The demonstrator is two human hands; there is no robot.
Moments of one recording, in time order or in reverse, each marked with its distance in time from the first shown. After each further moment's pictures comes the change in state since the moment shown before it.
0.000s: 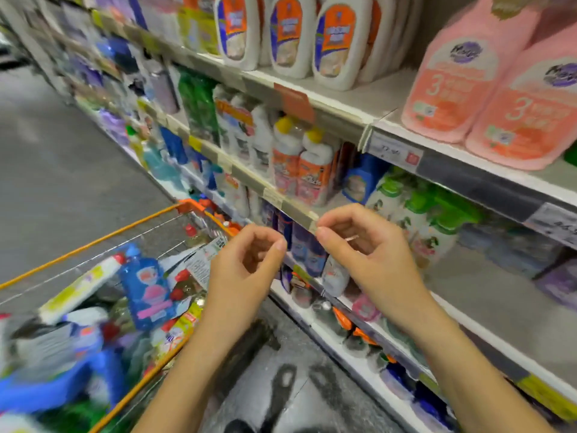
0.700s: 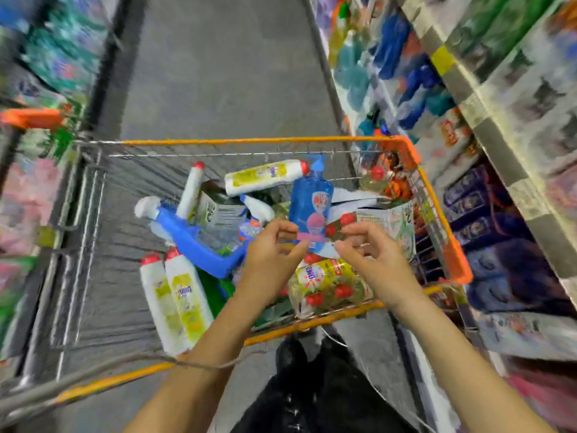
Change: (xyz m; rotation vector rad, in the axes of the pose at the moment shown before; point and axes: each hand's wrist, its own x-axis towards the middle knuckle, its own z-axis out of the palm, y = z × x) left_hand -0.042 -0.195 -0.228 0.157 0.528 -0.647; right_hand 0.058 0.126 0.316 0.043 -0.655 0.398
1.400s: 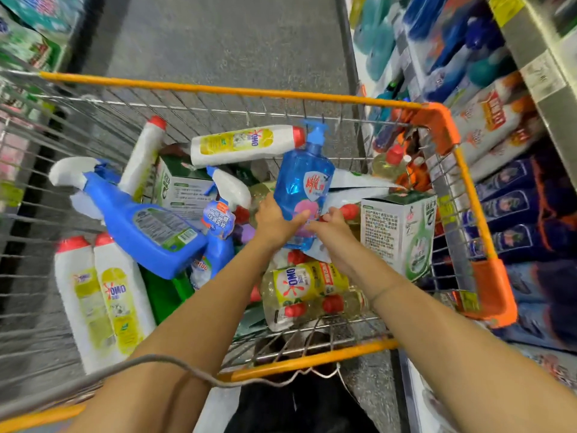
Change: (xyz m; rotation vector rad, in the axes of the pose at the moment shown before) left_hand 0.177 -0.184 0.100 0.205 0.019 -0.123; right_hand 0.152 0.142 0.046 0.113 -0.104 0.549
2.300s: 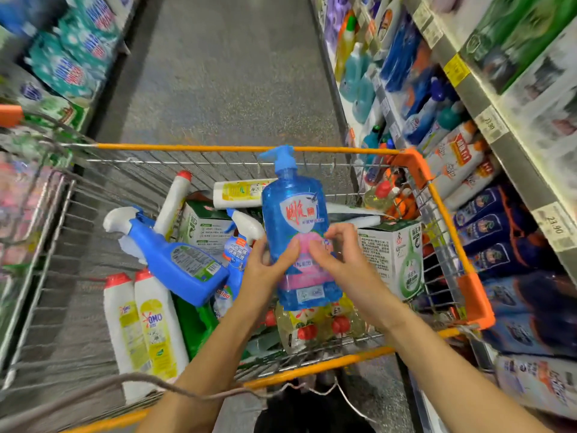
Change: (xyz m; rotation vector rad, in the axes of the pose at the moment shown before) left_hand -0.135 0.088 -0.080 -0.881 -0.066 -0.084; right_hand -0.113 -0.031 -0.008 0.073 -0.116 -0.419
